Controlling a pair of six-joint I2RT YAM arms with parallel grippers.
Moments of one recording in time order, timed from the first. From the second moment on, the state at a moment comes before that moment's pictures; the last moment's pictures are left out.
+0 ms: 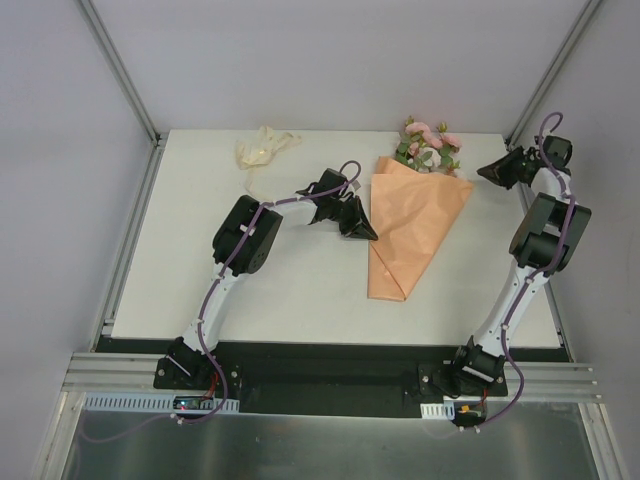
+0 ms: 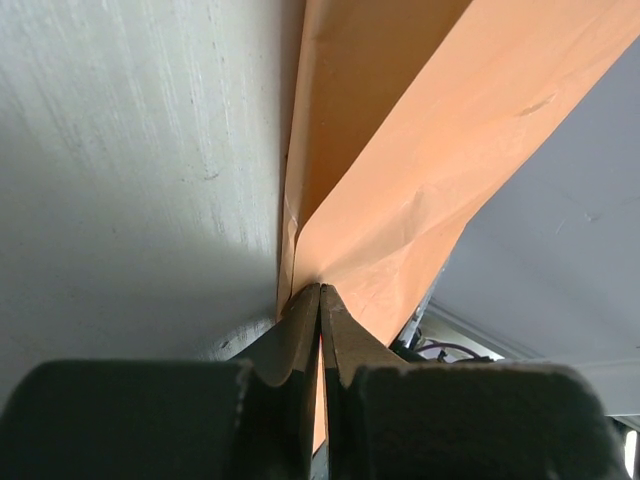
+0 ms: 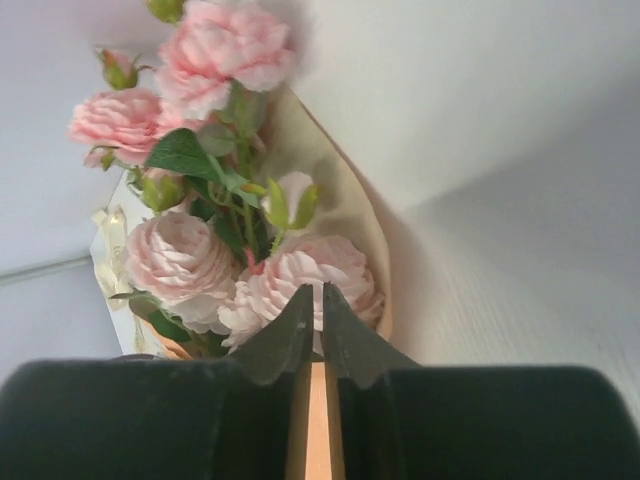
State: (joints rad) left arm -0.60 2.45 1.74 -0.12 0.75 -0.96; right arm -0.41 2.34 1.91 -0.34 -0.69 0.58
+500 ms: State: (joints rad) left arm -0.60 2.45 1.75 -0.14 0.78 -0.92; right arm -0.31 1.72 1.14 -0.42 -0.56 0.54
